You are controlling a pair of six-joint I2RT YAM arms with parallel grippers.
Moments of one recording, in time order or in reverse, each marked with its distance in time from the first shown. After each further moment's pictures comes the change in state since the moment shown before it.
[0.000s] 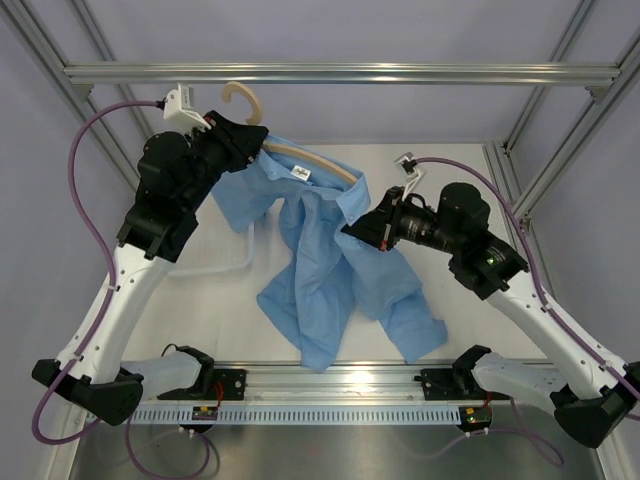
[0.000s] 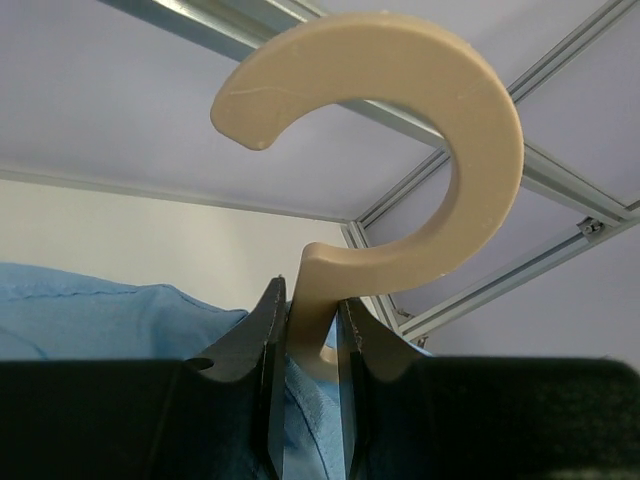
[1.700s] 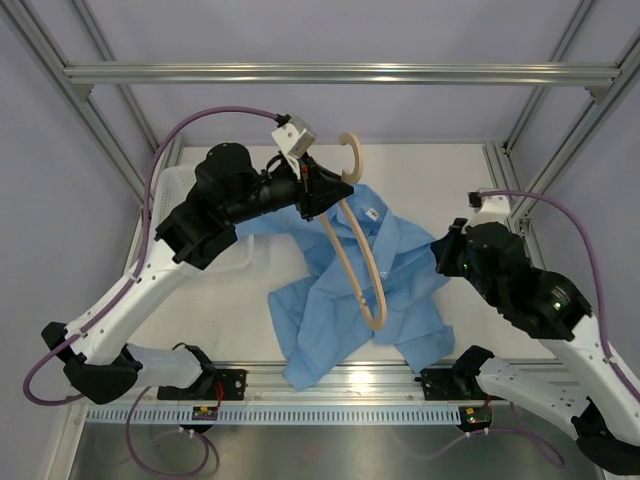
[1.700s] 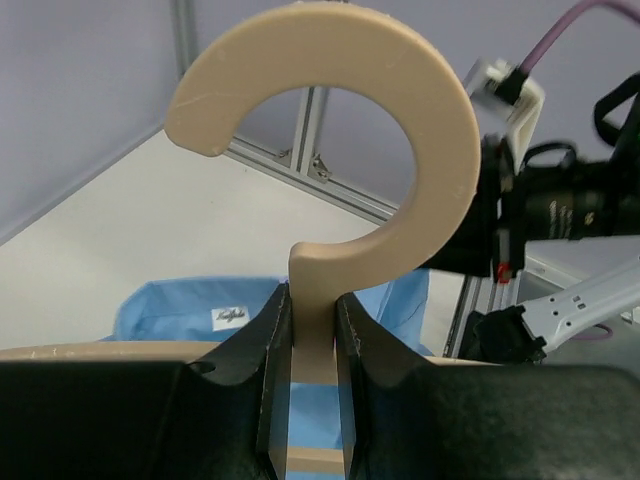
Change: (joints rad) left arm -0.344 0.091 0.072 -0.030 0.372 0.477; right arm 0.124 -0.206 0.083 -0.703 0.889 -0.046
